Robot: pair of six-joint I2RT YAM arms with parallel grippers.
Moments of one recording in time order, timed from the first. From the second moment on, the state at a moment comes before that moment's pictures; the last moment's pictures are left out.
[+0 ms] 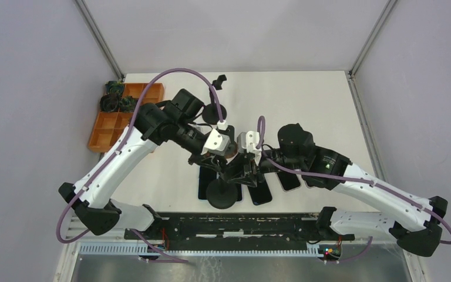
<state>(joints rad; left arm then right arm) -0.74 1.34 1.63 -1.33 0.91 1.00 1.02 1.02 1.09 -0.33 -0.54 -0.16</state>
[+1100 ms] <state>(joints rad) -0.39 1.18 1.67 -1.02 0.76 0.60 0.89 1.11 1.56 -0.51 -0.17 -0.16</state>
